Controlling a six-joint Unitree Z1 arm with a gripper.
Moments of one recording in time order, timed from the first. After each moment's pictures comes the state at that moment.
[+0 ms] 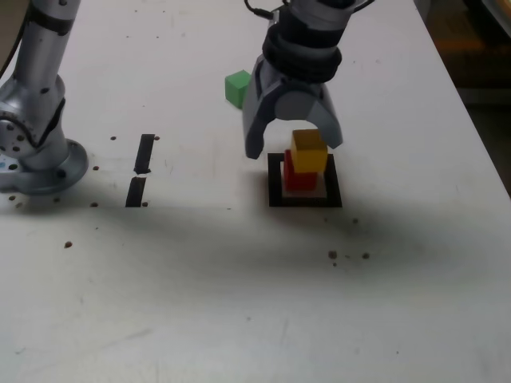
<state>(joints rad) -0.05 2.05 -1.59 1.41 -0.02 -0.11</state>
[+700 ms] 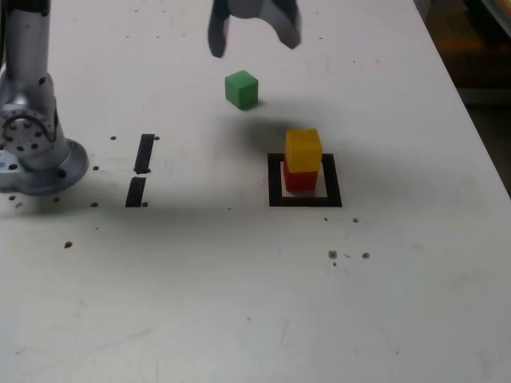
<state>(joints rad) 0.31 1.88 -1.57 1.47 0.21 0.30</state>
